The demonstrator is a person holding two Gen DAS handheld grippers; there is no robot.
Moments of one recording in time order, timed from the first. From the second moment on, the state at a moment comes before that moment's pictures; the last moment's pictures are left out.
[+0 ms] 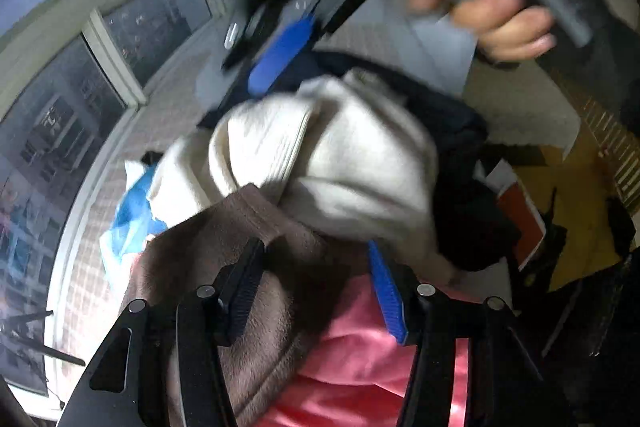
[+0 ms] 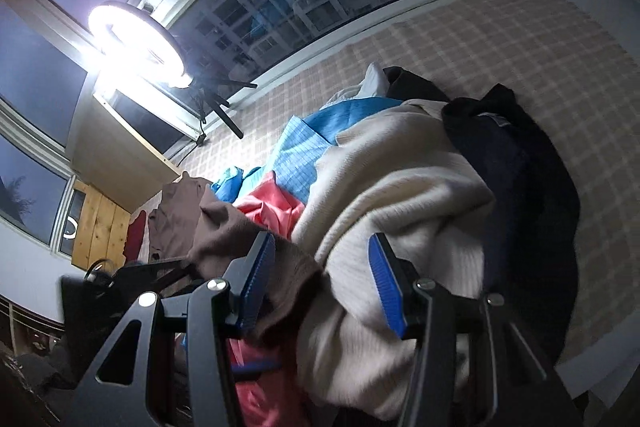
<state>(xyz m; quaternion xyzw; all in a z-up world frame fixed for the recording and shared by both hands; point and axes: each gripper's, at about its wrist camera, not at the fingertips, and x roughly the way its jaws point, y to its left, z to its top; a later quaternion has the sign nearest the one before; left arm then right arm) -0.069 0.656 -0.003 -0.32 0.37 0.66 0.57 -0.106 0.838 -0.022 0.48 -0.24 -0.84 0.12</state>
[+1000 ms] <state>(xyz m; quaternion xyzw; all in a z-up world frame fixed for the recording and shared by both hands) -0.029 0.402 0.016 -0.38 -0.07 0.84 0.38 -0.340 0.382 -0.163 0.60 0.29 -0.71 0.24</state>
